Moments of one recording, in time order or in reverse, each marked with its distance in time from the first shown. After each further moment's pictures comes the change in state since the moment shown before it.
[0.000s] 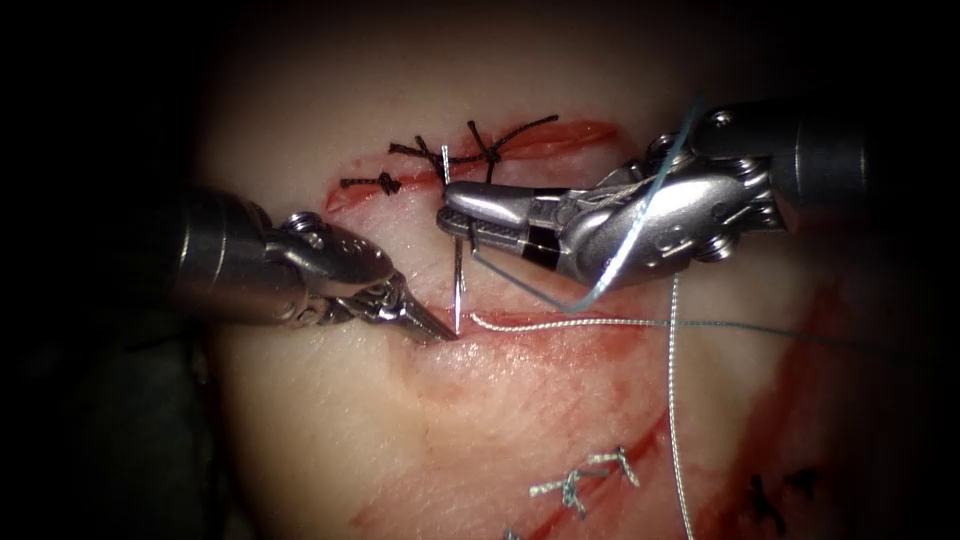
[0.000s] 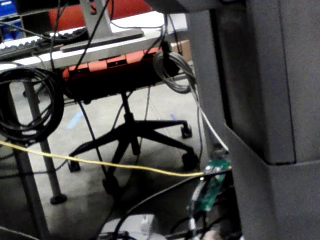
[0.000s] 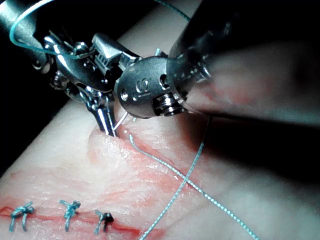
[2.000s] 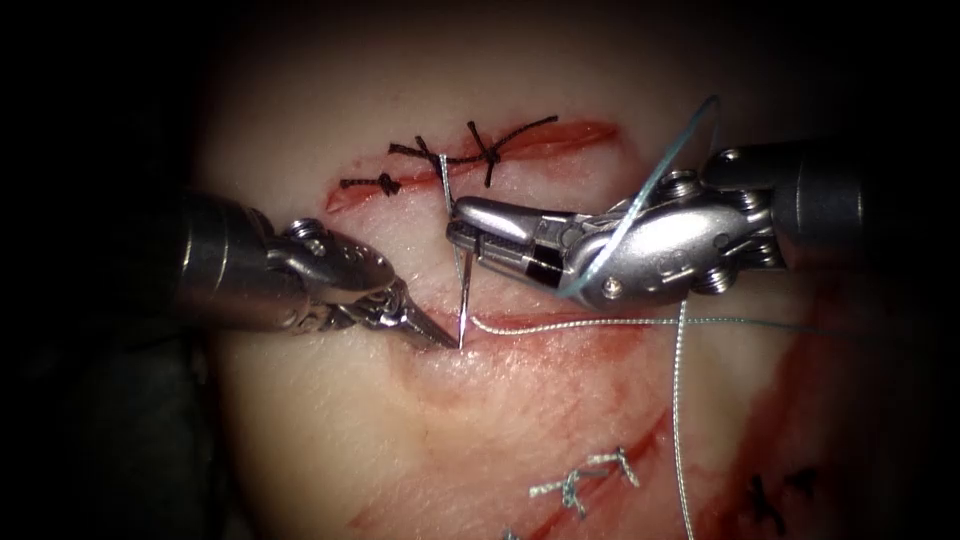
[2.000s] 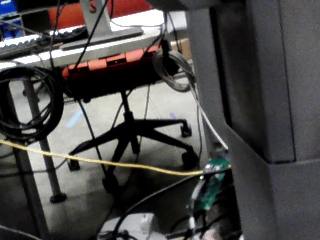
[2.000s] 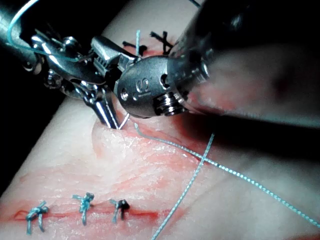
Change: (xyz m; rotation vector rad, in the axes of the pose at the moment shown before) right arm 0.000 -0.001 0.000 -0.195 -0.172 0.265; left arm 0.000 0.000 0.000 -0.005 -0.012 0.006
